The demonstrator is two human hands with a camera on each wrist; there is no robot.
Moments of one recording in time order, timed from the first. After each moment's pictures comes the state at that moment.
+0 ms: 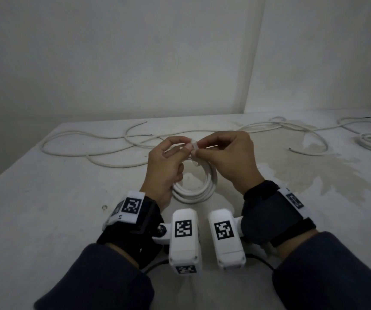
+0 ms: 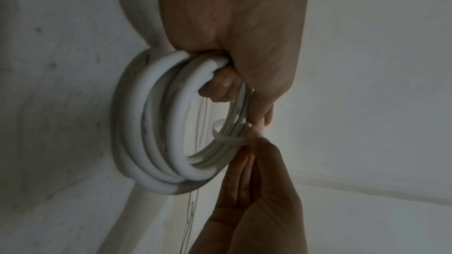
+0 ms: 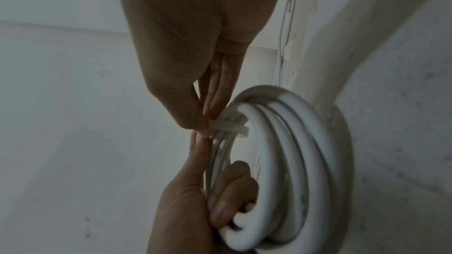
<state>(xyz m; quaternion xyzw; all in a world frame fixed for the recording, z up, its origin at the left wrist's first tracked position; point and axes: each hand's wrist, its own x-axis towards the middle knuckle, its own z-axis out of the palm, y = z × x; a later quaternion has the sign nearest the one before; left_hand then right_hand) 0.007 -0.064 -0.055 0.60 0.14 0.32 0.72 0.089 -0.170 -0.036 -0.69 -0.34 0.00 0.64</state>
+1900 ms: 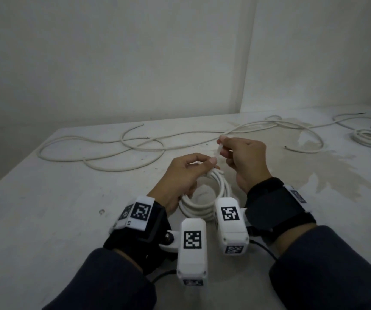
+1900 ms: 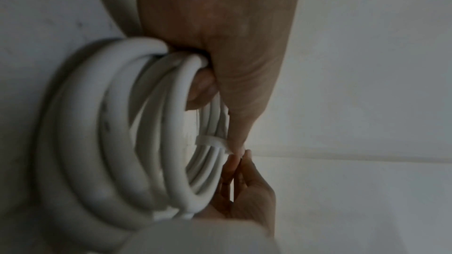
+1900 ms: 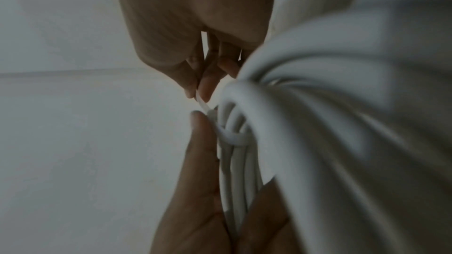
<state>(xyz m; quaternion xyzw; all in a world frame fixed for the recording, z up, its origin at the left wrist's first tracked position) 0.013 -0.082 -0.056 0.72 0.15 0.14 0.66 0.115 -0.176 -0.047 -0.60 -0.09 0.08 0.79</state>
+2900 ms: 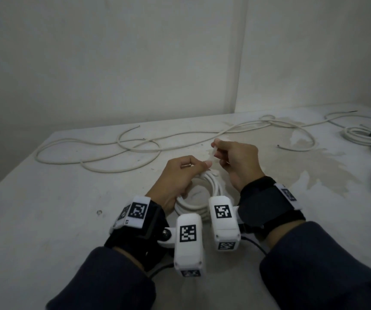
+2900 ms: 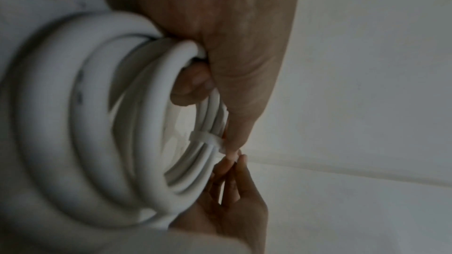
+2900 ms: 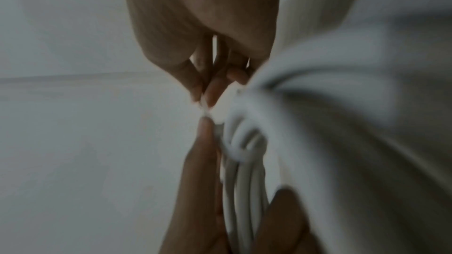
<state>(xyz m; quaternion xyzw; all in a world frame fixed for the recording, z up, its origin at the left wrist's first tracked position) 0.015 -0.085 -0.058 0.72 0.16 0.15 0.66 0.117 -0.181 -0.046 -0.58 -0.05 0.15 0.80</state>
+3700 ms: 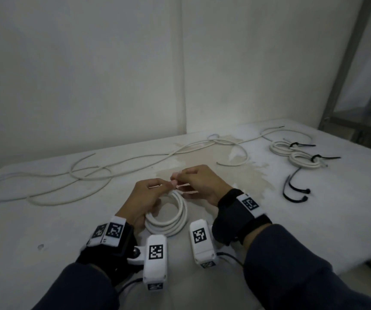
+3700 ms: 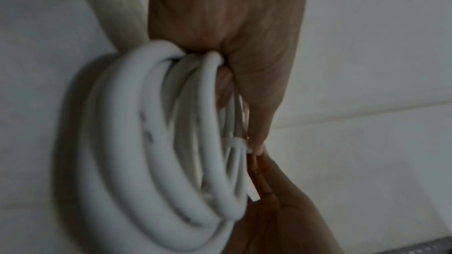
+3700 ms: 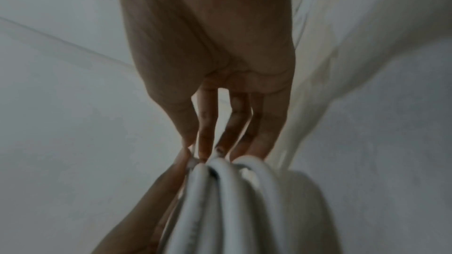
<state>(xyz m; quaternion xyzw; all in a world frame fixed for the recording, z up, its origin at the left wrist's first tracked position) 0.049 -0.140 -0.048 0.71 0.18 0.16 0.67 0.135 -0.267 -0.025 -0.70 -0.19 0.28 0.62</state>
